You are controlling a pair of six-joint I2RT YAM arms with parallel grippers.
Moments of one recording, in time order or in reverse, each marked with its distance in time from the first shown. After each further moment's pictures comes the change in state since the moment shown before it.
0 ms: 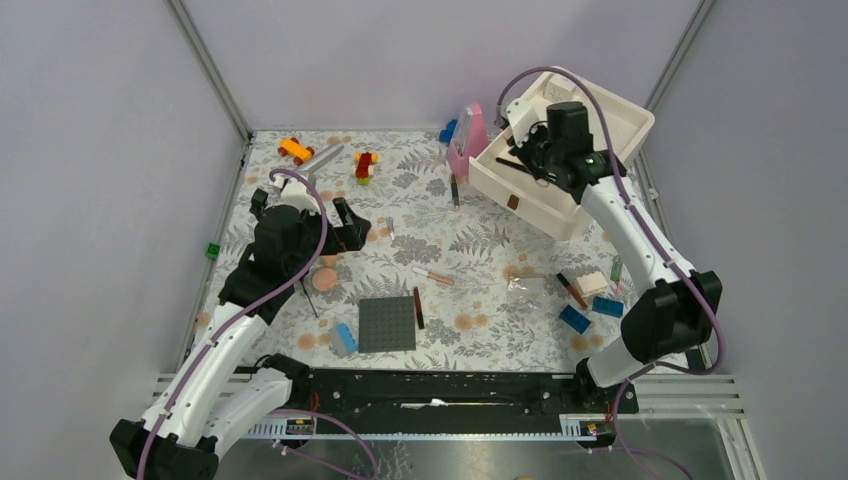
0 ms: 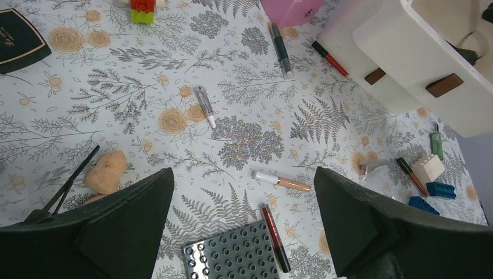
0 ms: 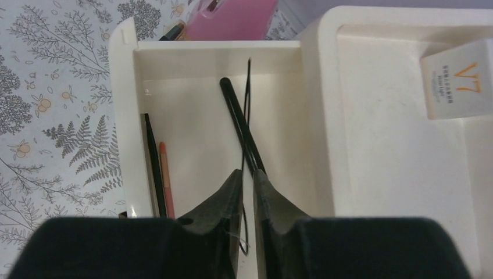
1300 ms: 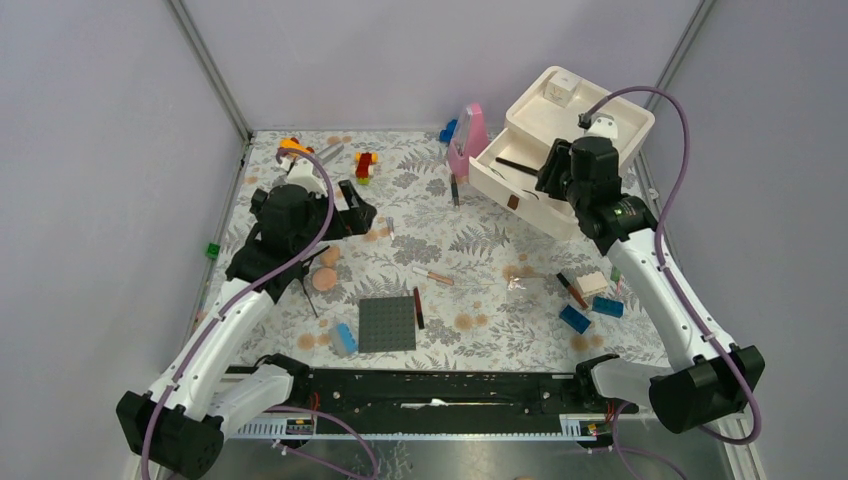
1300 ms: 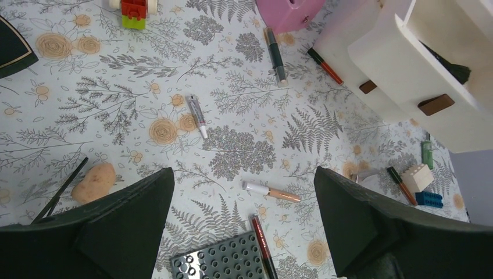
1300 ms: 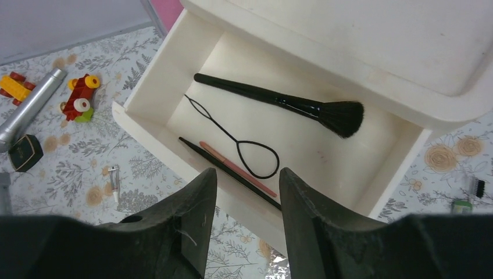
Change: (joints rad) left arm 0.006 0.136 0.103 -0.005 0.012 -0.025; right arm 0.040 -0.312 -0.269 0.055 0.370 0.968
